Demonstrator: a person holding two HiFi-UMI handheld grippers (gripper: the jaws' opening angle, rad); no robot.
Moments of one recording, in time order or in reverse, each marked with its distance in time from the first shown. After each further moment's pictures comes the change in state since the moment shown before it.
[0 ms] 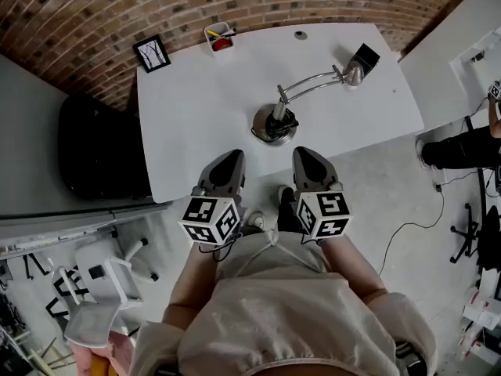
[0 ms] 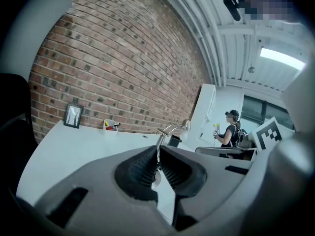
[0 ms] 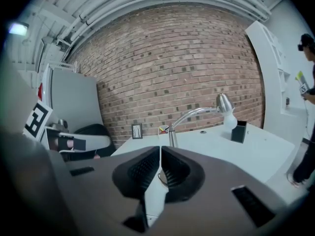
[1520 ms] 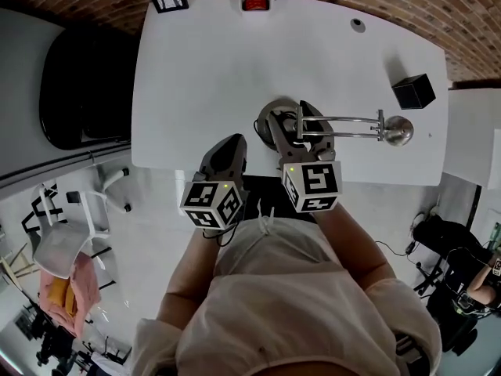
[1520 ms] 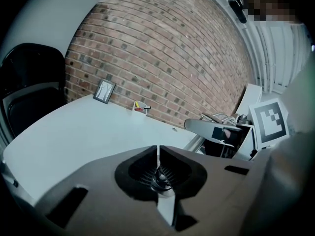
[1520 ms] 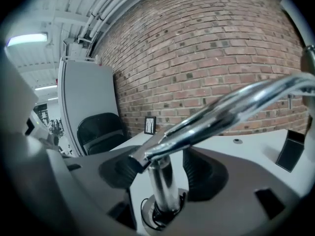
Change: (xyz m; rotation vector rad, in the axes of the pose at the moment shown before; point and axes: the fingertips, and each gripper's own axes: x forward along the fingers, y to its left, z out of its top) left arm 0.081 0.063 -0.057 -0.282 0.052 0.372; right arm 0.167 -0.009 0.018 -0.177 0.074 0.333
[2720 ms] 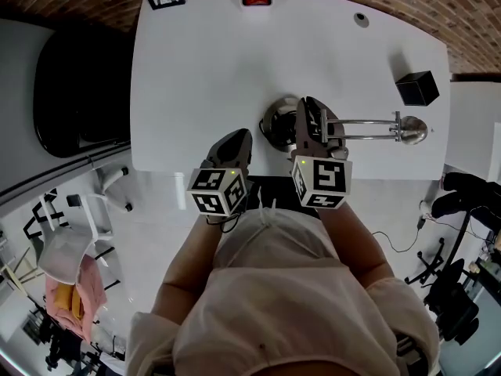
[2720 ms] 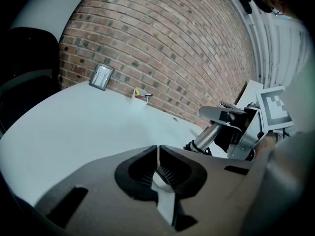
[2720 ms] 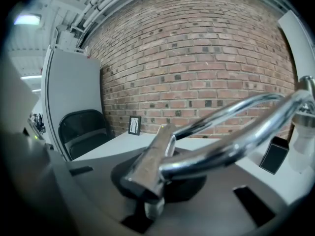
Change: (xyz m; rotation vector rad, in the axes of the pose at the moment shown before) left arm 0.029 0.023 -0.024 -0.020 0.130 -0.041; right arm 0.007 -0.031 0.005 -0.011 0.000 -0.181
